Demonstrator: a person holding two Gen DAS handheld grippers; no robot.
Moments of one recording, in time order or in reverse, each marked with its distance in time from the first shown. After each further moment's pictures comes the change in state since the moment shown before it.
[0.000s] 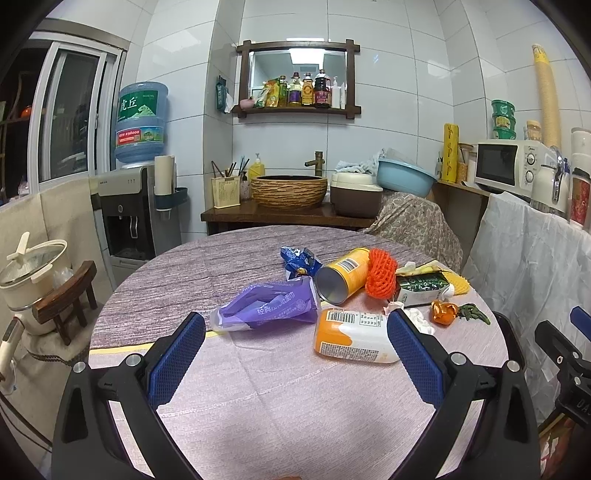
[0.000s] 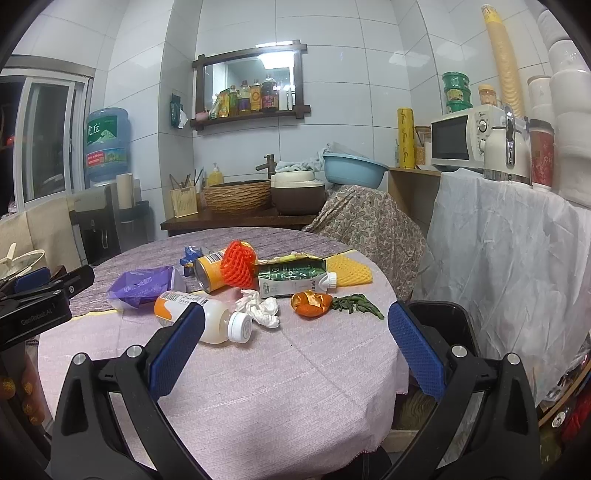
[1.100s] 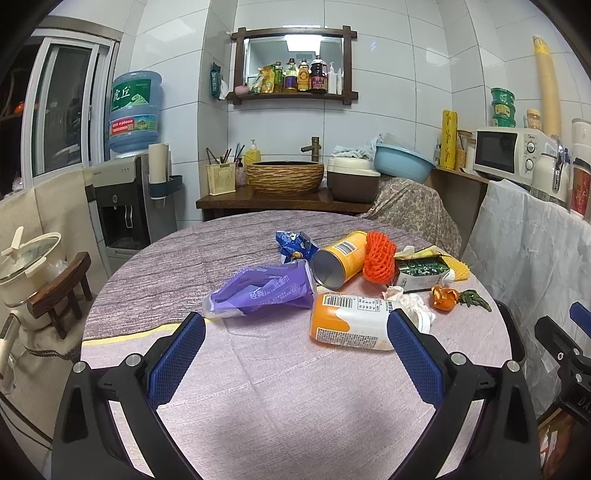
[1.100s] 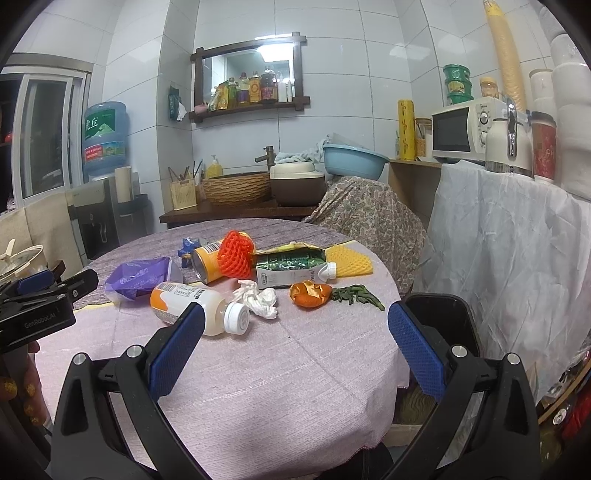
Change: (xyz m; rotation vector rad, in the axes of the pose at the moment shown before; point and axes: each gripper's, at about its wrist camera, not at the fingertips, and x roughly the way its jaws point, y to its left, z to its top) left arm 0.012 -0.003 -0.008 0.010 0.056 -0.009; right arm 0.009 -0.002 -0.006 0.004 0.040 -0.002
